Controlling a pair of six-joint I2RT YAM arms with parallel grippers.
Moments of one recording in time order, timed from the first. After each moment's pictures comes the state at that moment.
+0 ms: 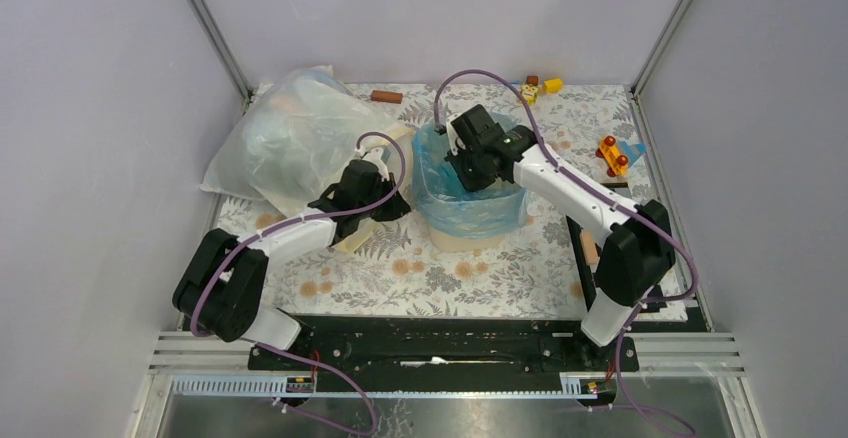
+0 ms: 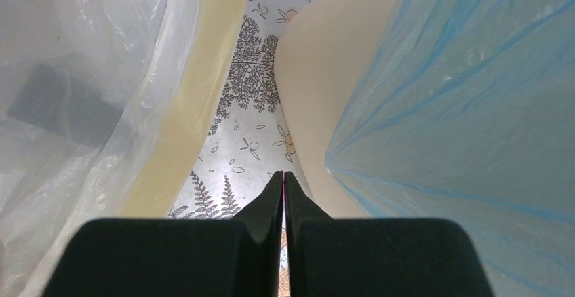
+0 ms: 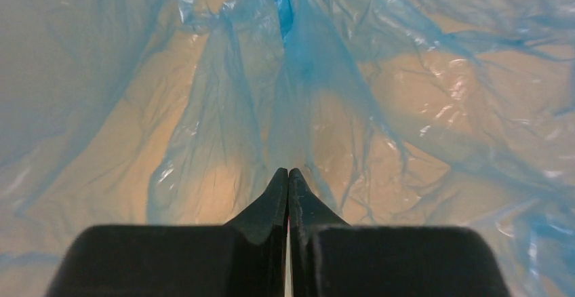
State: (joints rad) left arm -0.52 1.45 0.74 0.07 0.16 -0.59; right arm 0.67 1.71 1.55 -0.85 0.04 0.03
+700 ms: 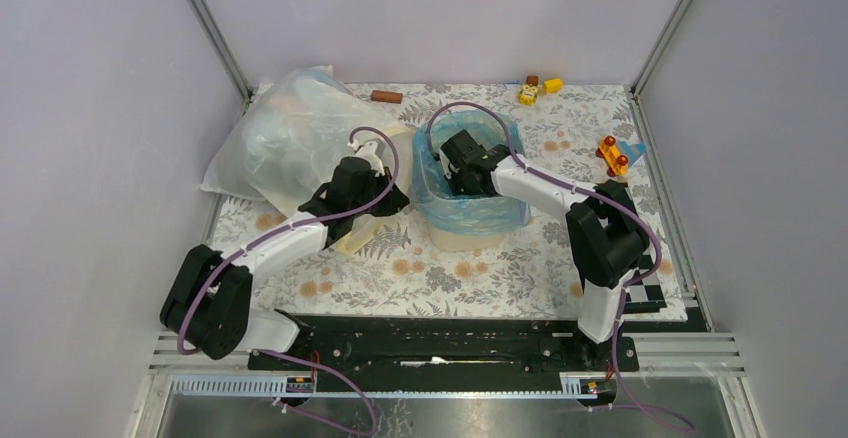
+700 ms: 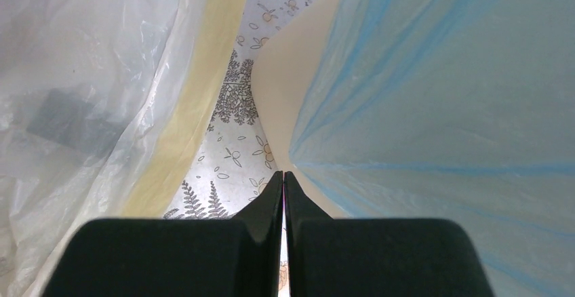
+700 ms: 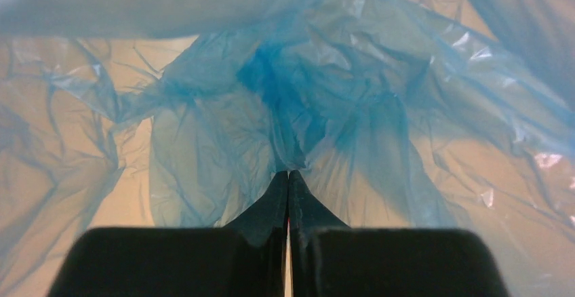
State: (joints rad) left arm -0.52 1.37 0.74 0.06 0.16 -0.58; right arm 0.67 1.86 1.39 -0.70 0.03 0.01
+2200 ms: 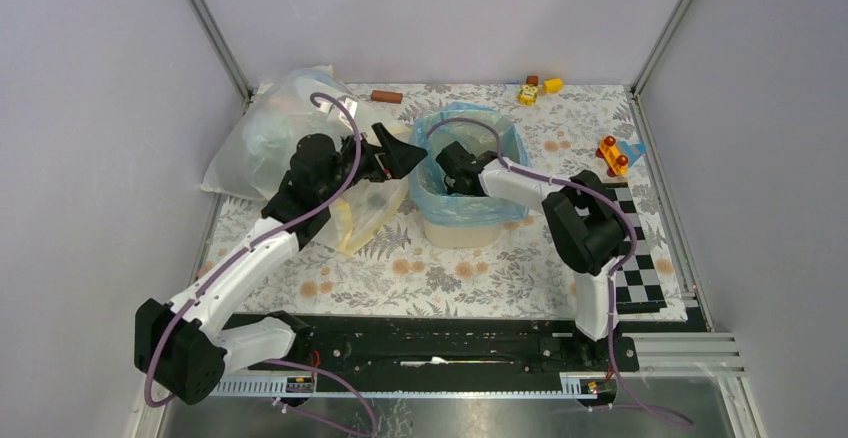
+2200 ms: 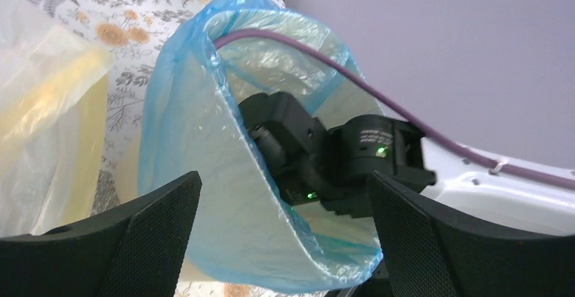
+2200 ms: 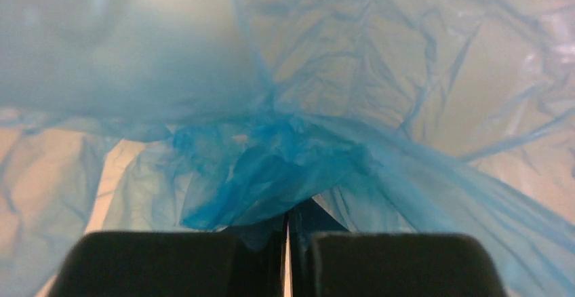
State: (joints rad) left arm -0.50 1.10 0.88 0.10 0.27 -0.71; right arm 0.67 1.97 1.38 -0.71 -0.05 0.00
